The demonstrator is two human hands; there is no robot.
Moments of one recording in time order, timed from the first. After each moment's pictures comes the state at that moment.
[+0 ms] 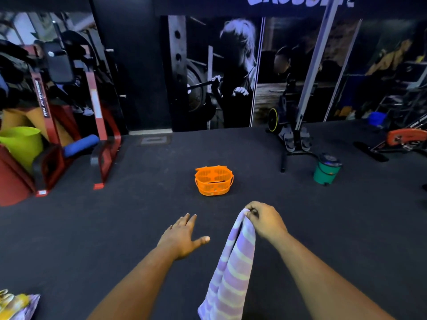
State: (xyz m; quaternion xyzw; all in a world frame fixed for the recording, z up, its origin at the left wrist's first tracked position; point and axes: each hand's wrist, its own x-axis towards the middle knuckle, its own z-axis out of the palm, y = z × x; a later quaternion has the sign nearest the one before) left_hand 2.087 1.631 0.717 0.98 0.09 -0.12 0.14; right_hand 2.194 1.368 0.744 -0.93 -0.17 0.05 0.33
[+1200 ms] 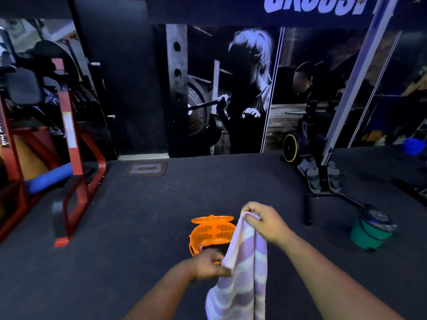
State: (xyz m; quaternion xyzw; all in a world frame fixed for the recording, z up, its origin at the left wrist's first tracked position) left_hand 2.730 1.786 0.702 0.90 -0.03 -0.20 0.38; right_hand 2.838 1.571 0.794 -0.85 -0.32 0.05 0.41
